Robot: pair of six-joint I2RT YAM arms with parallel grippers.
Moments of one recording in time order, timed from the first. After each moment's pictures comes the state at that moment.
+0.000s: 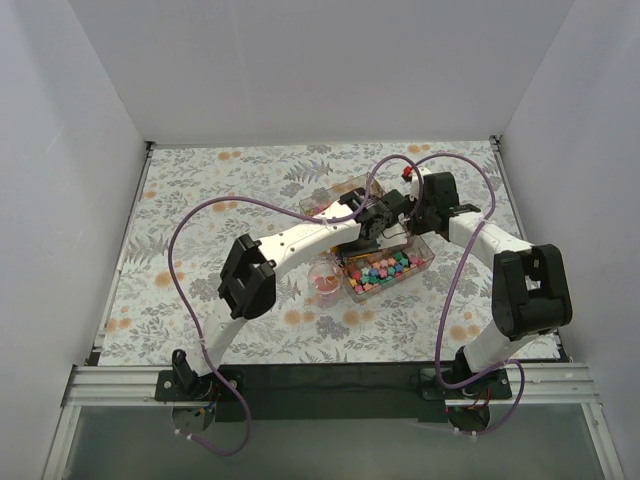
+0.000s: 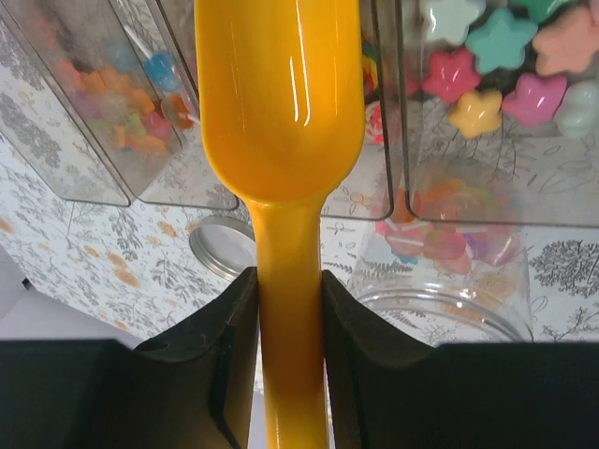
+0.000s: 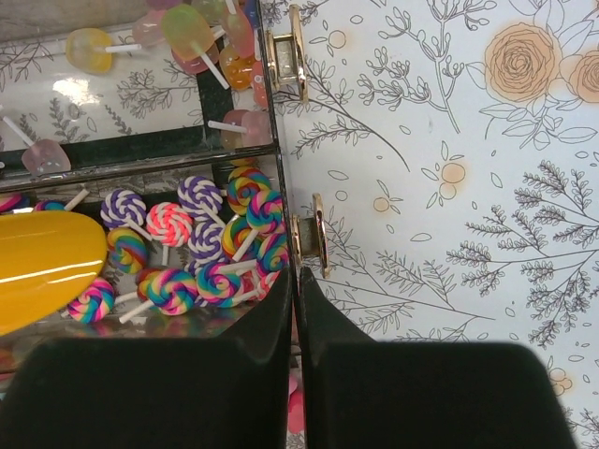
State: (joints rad) left arm -0.99 2.23 2.13 -1.29 -0.31 0.40; right arm 0.24 1.61 1.01 -0.23 -0.11 -0.09
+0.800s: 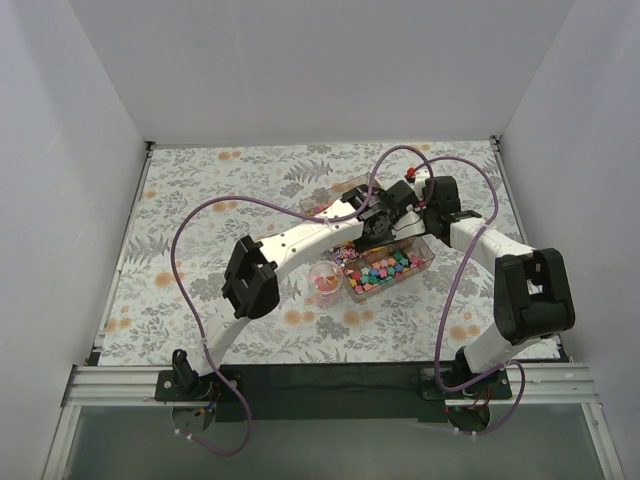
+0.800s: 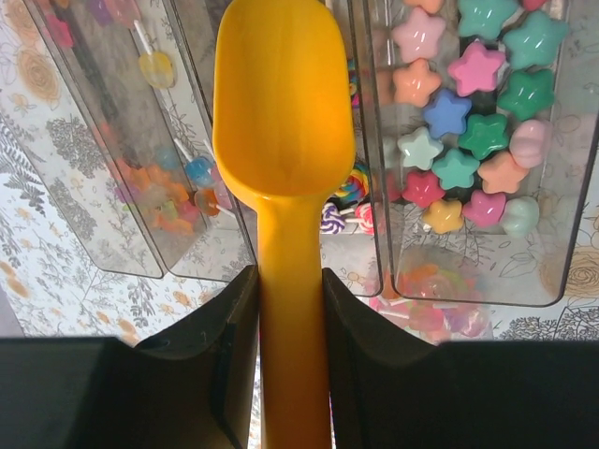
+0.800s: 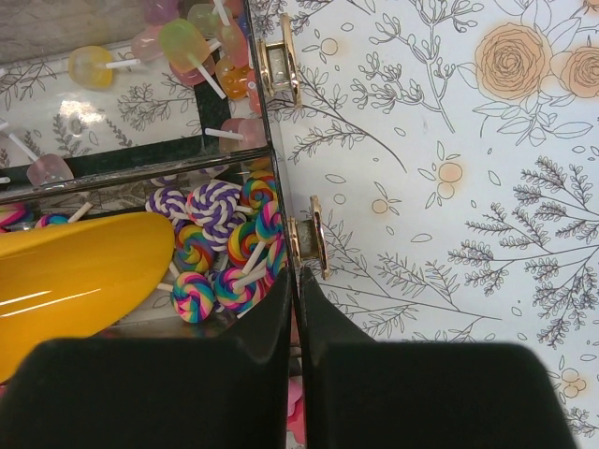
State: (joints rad) left arm -1.01 2.28 2.25 -1.16 -0.25 0.42; right arm 0.24 1.58 0.95 -0.14 -0.10 -0.04
